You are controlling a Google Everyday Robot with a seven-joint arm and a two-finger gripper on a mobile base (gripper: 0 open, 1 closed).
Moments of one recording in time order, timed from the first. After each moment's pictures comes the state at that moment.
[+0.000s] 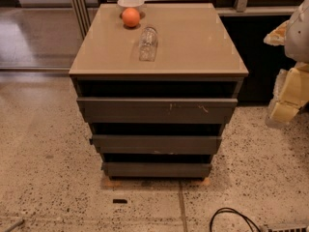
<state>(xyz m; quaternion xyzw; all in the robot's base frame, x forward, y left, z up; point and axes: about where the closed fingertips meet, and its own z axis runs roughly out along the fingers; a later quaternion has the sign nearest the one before) 0.438 -0.217 0.976 -0.60 0.78 -0.03 0.16</state>
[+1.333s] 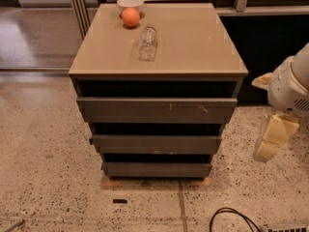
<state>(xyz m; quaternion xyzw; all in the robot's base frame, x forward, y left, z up) 0.433 -0.226 0.878 -0.60 0.78 0.00 0.15</state>
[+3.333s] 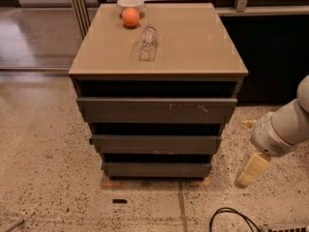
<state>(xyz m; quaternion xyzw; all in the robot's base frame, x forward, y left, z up) 0.437 -0.235 0.730 -0.56 0.80 0.11 0.17</state>
